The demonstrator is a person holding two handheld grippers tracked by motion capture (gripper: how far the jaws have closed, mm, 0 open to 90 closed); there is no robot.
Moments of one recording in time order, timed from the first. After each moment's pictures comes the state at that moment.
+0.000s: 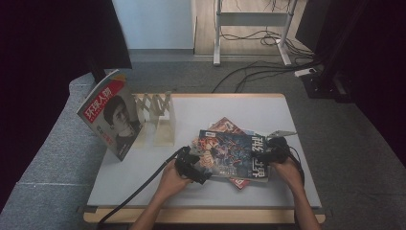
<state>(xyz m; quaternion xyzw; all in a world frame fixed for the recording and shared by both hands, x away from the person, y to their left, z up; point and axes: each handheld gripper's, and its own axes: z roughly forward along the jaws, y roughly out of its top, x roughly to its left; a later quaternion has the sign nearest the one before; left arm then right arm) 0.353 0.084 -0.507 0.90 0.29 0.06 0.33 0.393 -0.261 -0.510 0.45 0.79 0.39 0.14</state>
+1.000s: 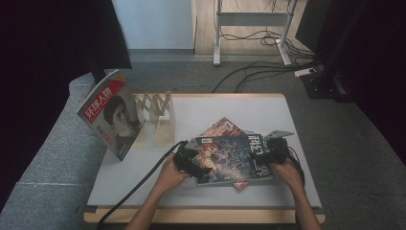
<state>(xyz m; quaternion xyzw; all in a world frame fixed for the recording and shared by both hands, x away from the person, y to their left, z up) 0.374 0.090 -0.494 0.89 0.26 0.05 0.37 0.387 -0.254 -0.501 0.43 0.80 0.37 0.17</state>
